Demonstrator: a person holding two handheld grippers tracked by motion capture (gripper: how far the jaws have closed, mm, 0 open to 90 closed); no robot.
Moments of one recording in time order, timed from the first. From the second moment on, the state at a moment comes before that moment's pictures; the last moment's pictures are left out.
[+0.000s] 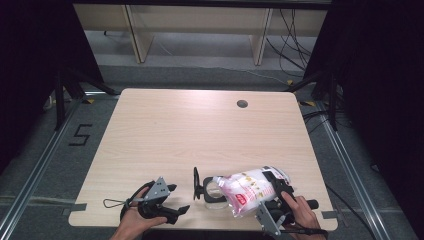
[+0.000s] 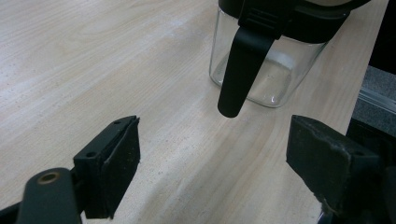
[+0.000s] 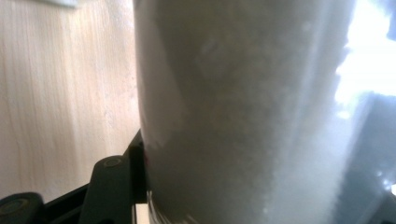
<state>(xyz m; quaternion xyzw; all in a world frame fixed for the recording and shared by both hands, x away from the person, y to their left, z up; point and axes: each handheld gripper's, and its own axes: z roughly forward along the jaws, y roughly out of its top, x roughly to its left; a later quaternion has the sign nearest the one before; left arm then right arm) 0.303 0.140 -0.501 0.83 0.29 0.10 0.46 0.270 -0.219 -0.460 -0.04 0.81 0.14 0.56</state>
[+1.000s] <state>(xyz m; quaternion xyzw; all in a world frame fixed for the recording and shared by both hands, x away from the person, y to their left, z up) 0.305 0.141 -0.501 0.84 0.28 0.11 0.46 0.262 -0.209 -0.452 -0.16 0.78 -0.01 0.61</state>
